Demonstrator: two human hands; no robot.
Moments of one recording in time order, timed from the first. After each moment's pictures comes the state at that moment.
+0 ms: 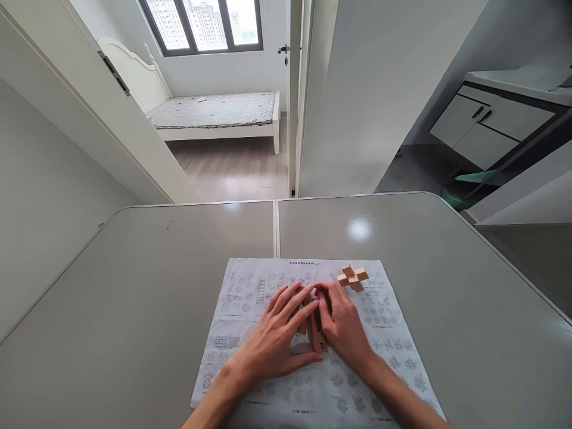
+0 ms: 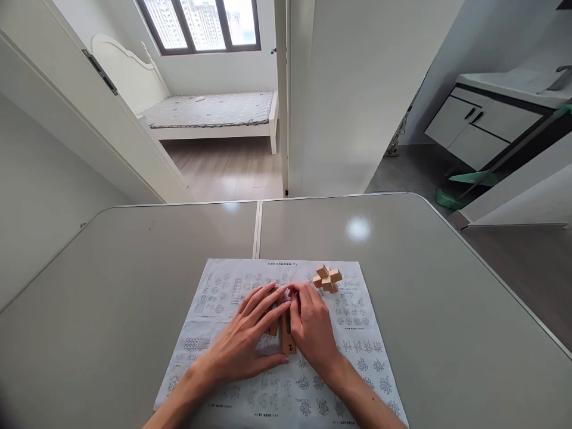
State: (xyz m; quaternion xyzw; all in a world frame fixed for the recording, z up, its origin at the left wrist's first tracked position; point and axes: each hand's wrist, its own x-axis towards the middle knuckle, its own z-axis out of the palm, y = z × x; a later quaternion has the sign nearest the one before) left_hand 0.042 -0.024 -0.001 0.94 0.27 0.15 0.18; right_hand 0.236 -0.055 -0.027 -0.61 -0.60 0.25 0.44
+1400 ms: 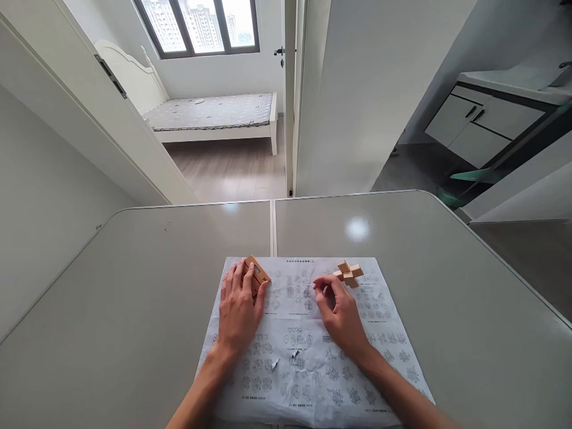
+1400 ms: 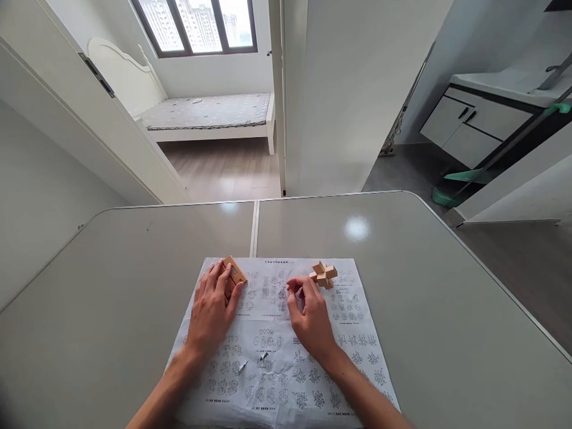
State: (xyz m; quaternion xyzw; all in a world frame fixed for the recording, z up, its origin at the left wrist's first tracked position) left_hand 0.012 0.007 -0.033 0.78 0.57 0.25 0.01; right_hand 0.241 -0.054 -0.025 -0.61 -0.55 0.29 0.49
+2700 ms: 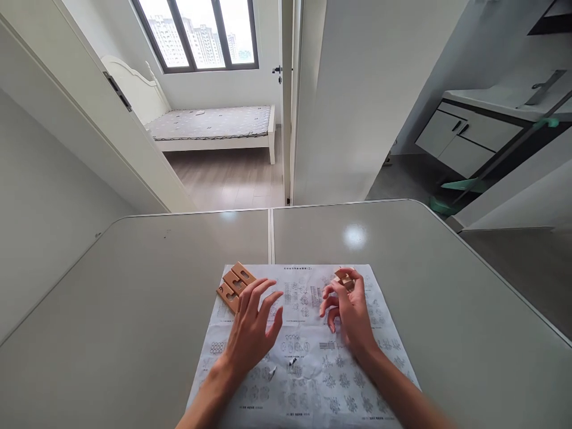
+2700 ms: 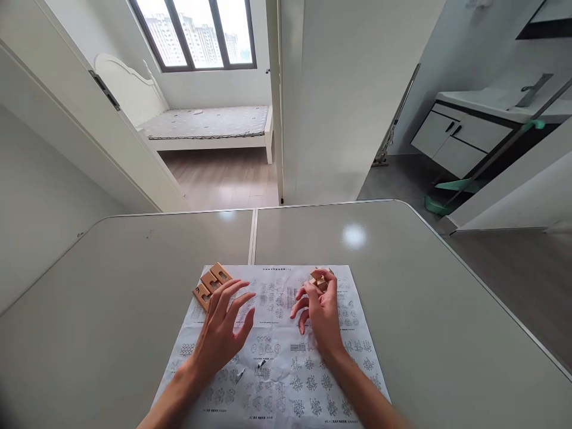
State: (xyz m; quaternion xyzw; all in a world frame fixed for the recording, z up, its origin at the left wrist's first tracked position) left_hand 0.030 -0.013 -0.008 0.86 0.37 0.34 0.01; right_hand 0.253 -0.044 -0.014 -0.54 -0.25 0.50 0.63
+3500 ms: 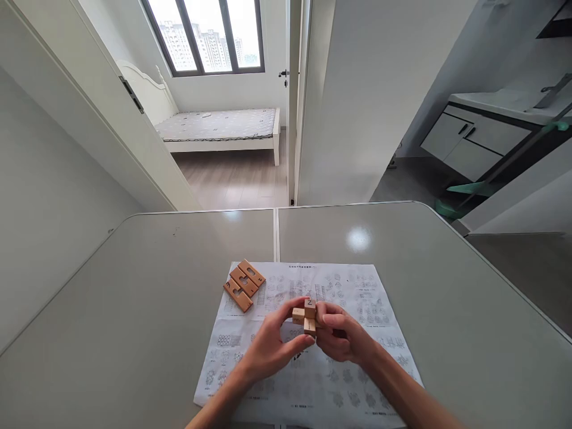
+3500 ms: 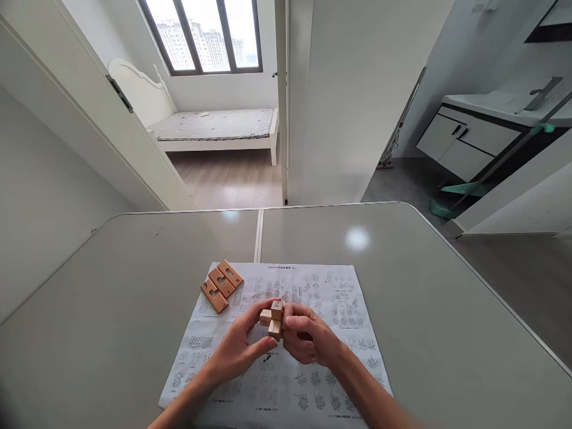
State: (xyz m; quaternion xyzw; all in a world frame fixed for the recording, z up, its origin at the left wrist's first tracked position) left_hand 0.041 -0.038 -0.001 0.70 0.38 0.27 0.54; right_hand 0.251 -0.061 -0.043 -0.16 -0.32 0.82 0.44
